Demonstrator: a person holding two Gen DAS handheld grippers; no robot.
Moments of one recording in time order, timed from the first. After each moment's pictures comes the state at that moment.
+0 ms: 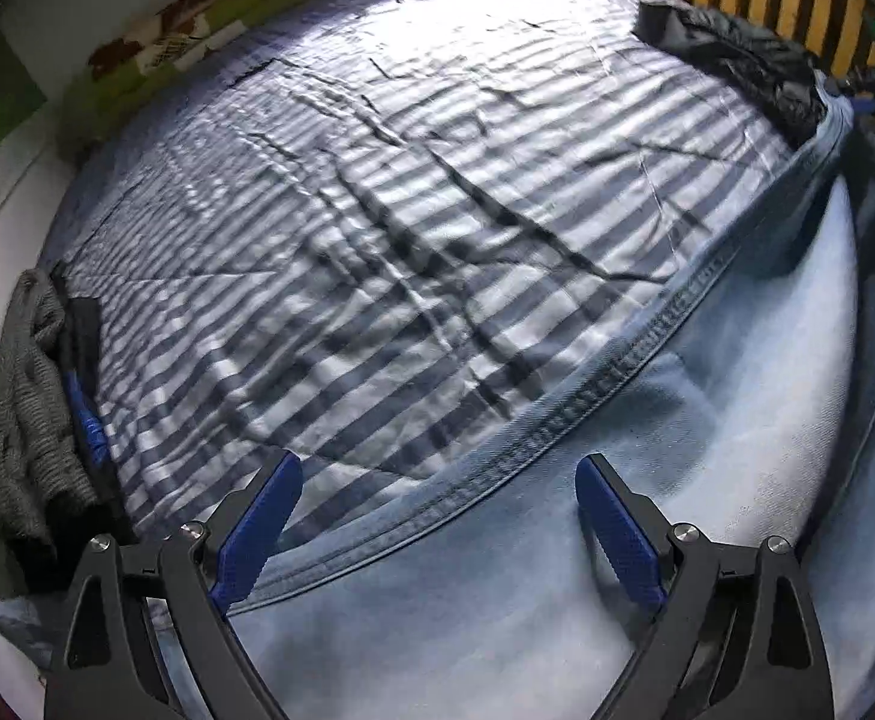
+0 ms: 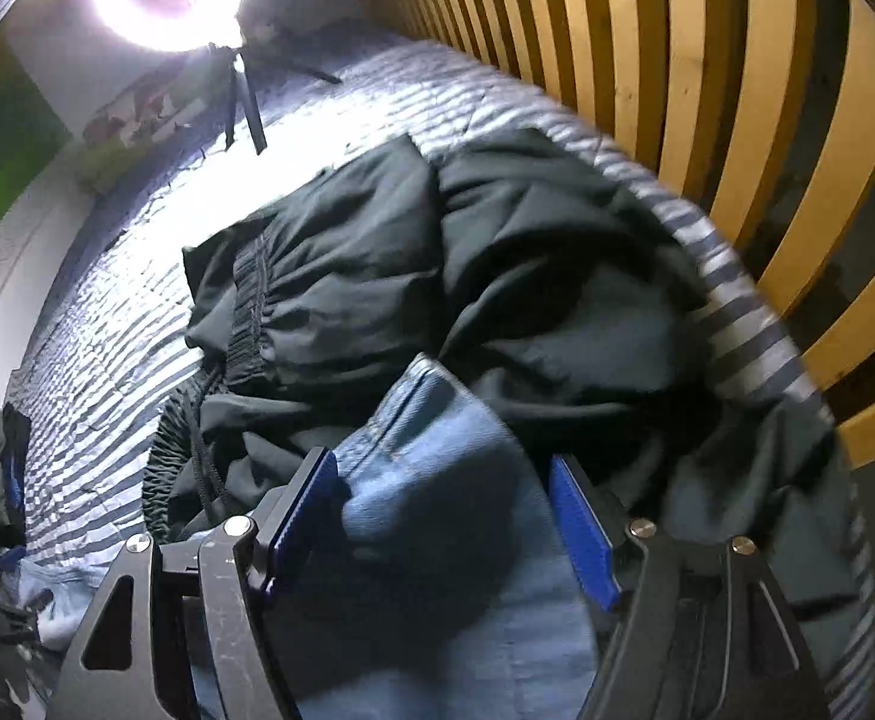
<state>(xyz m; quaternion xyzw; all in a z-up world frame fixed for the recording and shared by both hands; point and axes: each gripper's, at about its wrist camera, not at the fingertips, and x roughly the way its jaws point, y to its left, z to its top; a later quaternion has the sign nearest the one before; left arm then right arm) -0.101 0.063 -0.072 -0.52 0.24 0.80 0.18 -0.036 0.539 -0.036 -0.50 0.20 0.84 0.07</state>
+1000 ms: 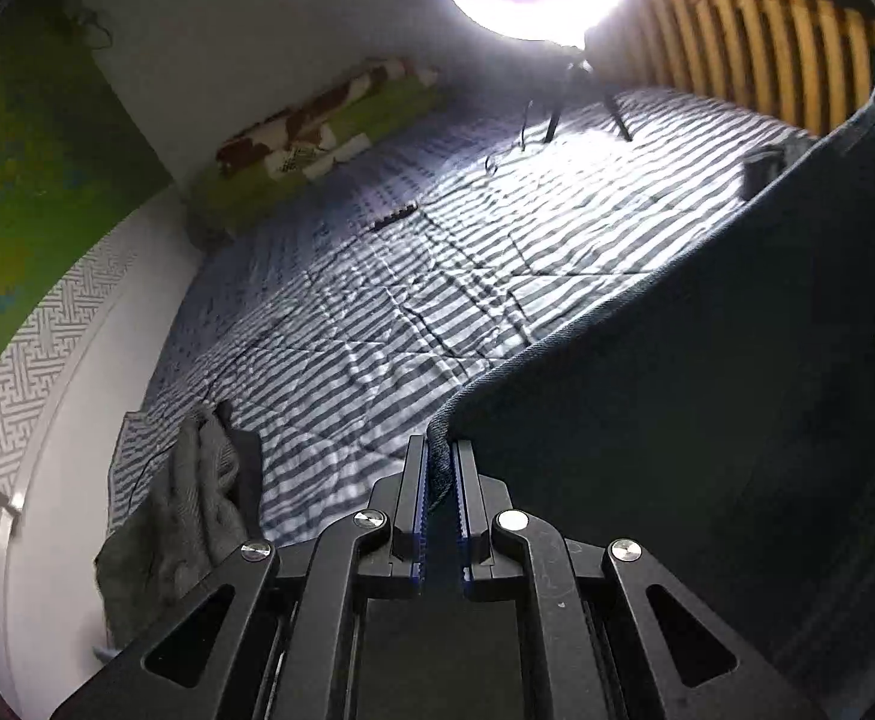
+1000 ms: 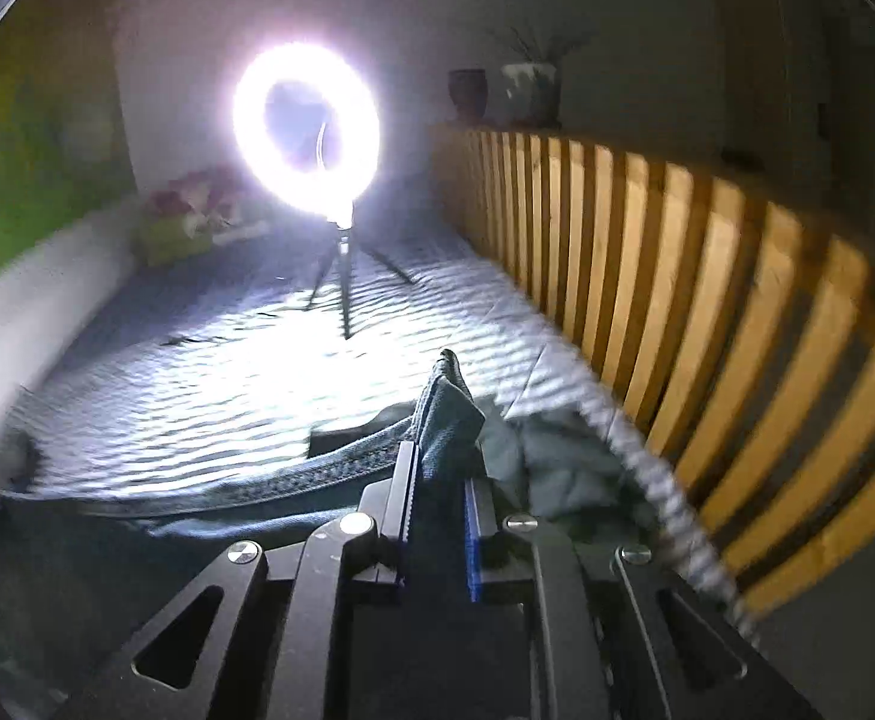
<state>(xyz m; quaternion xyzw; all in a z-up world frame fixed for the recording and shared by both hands) -0.133 0.081 0.027 -0.37 0.26 0.89 0.06 -0.036 0.471 0.108 -0.32 0.06 0.94 0.11</state>
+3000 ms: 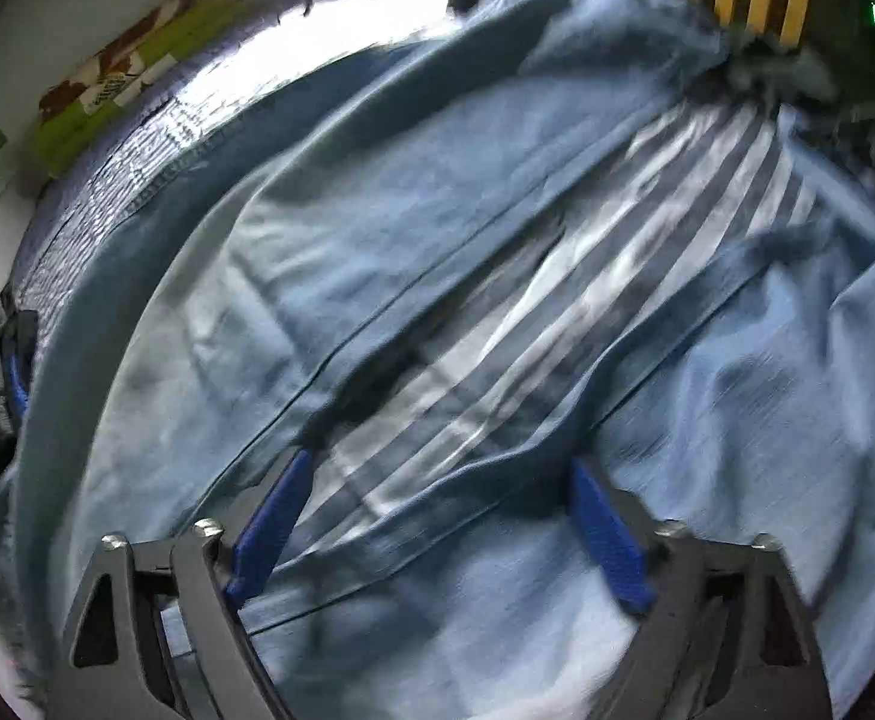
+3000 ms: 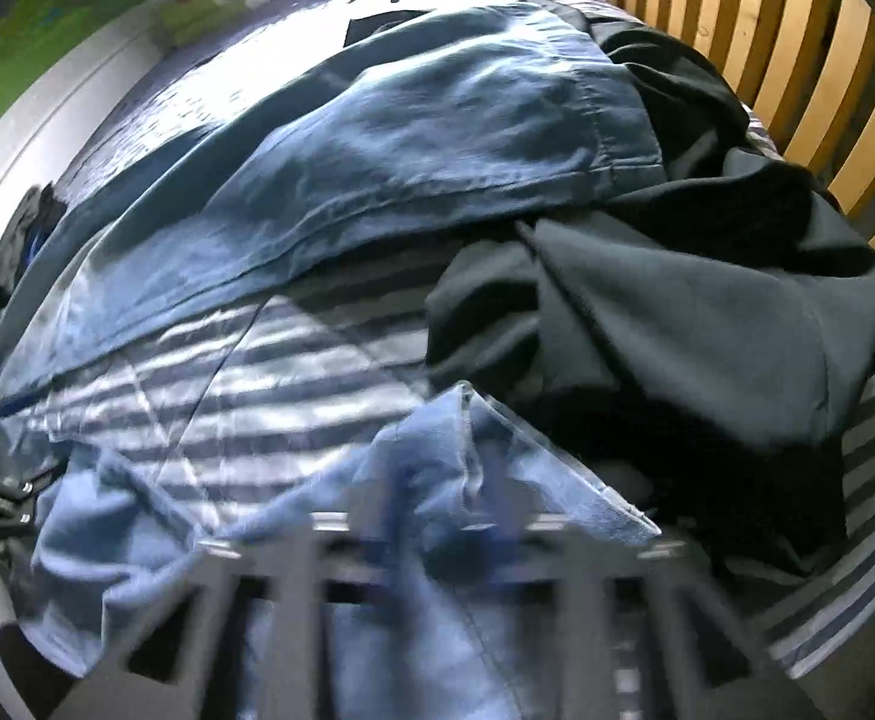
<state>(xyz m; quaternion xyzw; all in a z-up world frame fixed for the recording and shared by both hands) 0.038 0.155 -0.081 -0.51 0.23 0.79 0.24 0.101 0.437 -0.049 -0.56 0.09 0.82 0.00</state>
